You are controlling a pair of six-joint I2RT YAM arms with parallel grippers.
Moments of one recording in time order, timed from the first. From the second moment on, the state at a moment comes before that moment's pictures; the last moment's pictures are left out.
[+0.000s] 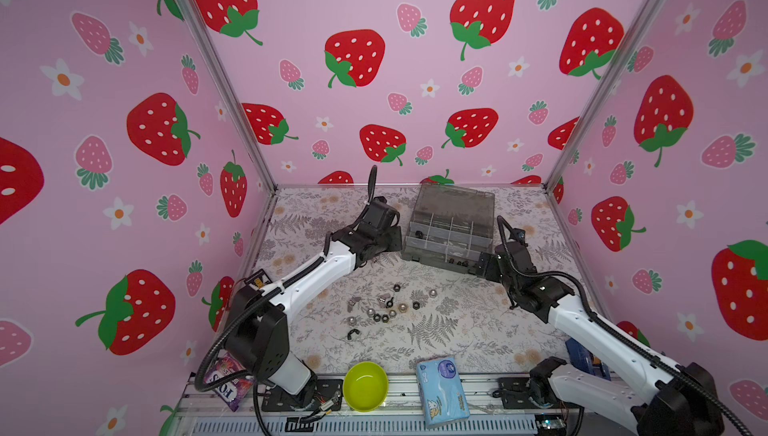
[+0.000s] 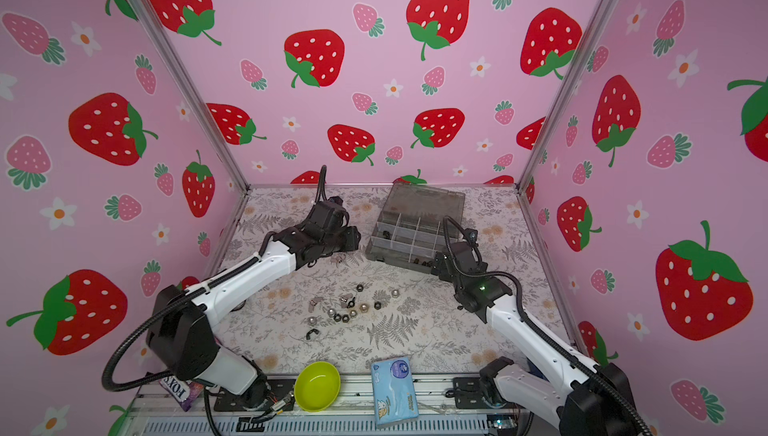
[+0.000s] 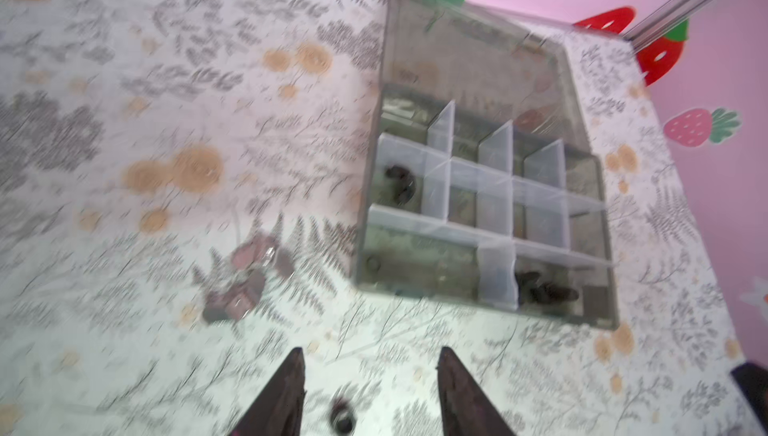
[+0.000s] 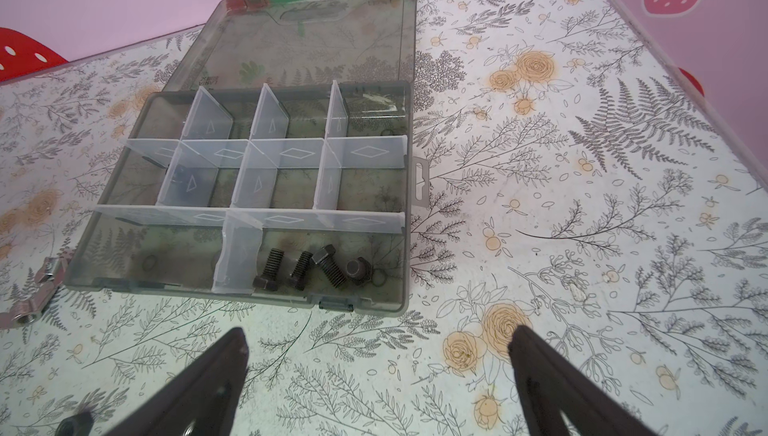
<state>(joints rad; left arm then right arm) -0.59 1.49 1.18 -0.50 -0.12 -0.53 0.60 1.06 0.72 -0.41 0.43 0.55</state>
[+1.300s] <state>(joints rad) -0.74 1.08 0.48 -0.77 -0.16 -0.93 0.62 1.15 0.75 -0.39 0.41 0.54</state>
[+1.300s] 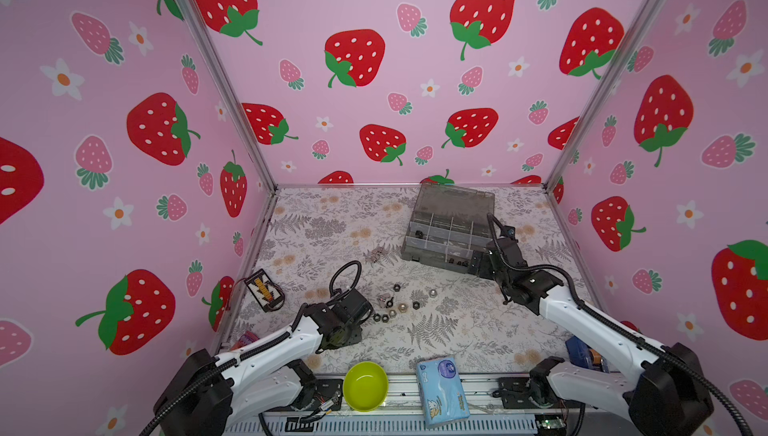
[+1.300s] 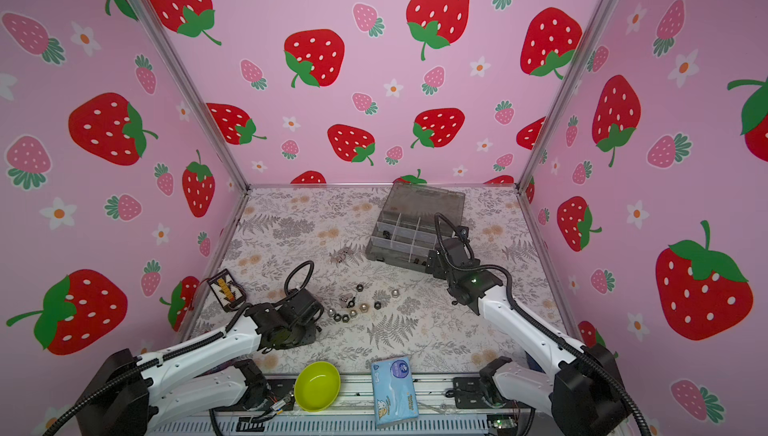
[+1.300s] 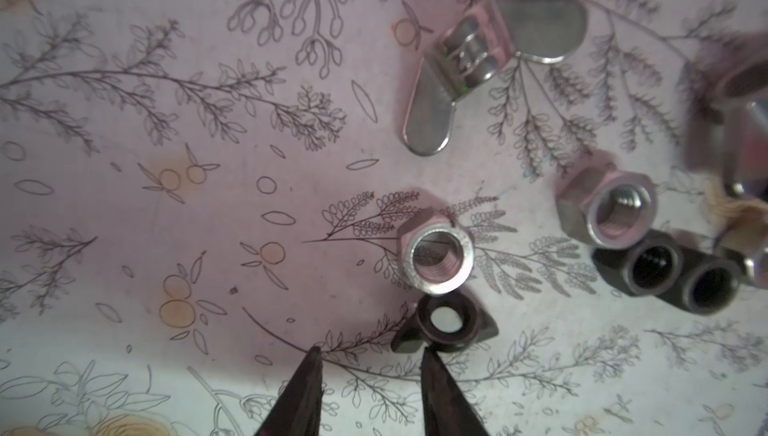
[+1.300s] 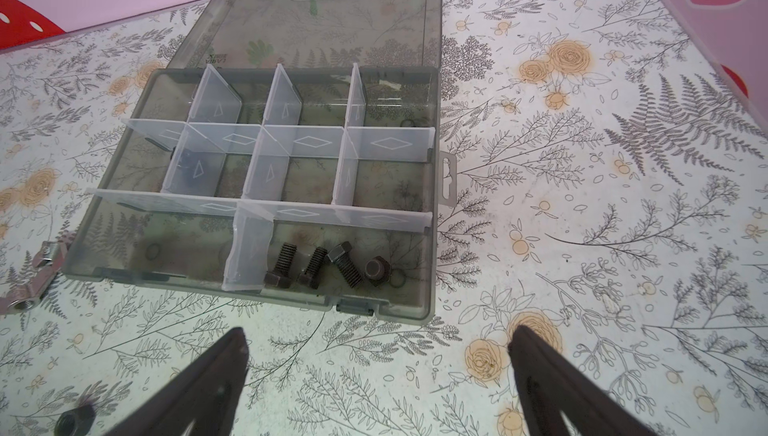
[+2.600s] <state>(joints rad) -0.74 1.33 0.59 -0.62 -0.23 -0.83 0.62 1.16 0.75 -0.38 0.42 0.54</state>
